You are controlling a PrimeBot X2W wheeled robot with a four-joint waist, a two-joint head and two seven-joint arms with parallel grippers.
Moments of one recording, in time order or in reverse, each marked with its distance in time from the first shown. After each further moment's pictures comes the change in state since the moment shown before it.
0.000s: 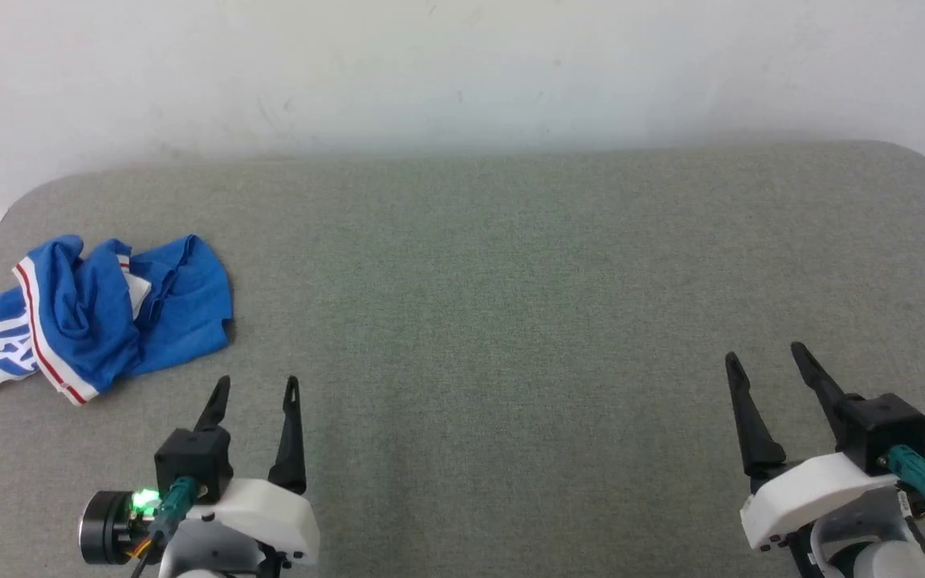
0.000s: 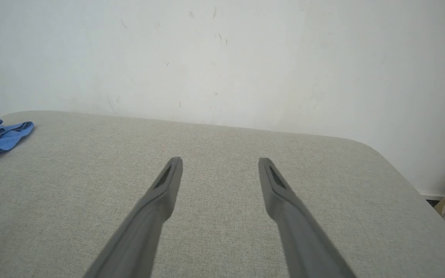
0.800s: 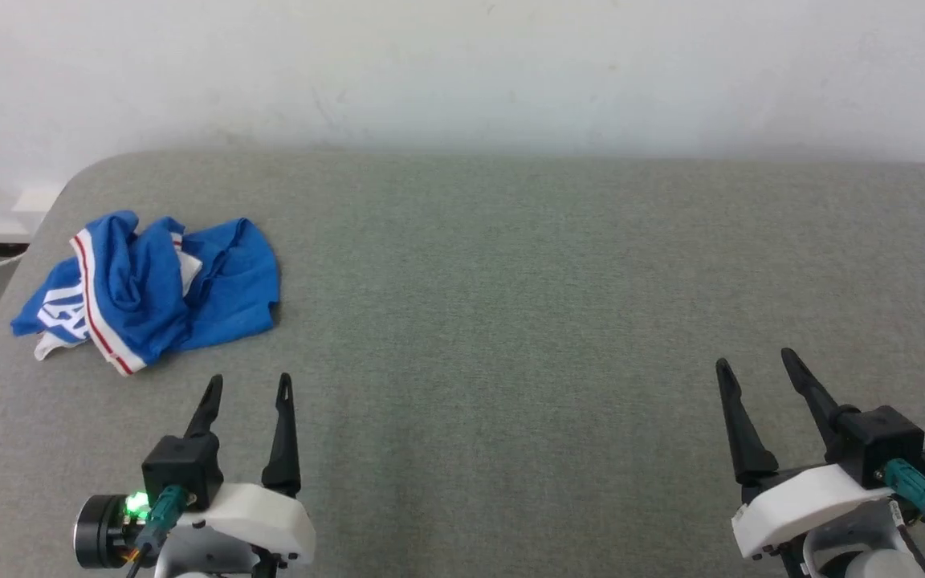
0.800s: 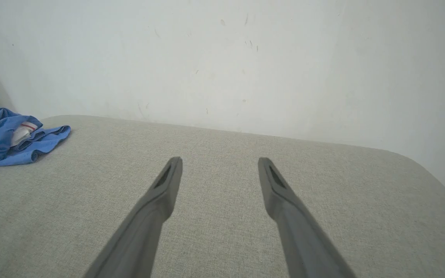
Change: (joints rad) left arm 0.004 0.000 0.009 0.004 -0.026 0.000 -0.049; right arm 0.015 0.000 0.021 0.009 0.028 0.000 -0.048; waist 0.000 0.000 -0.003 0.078
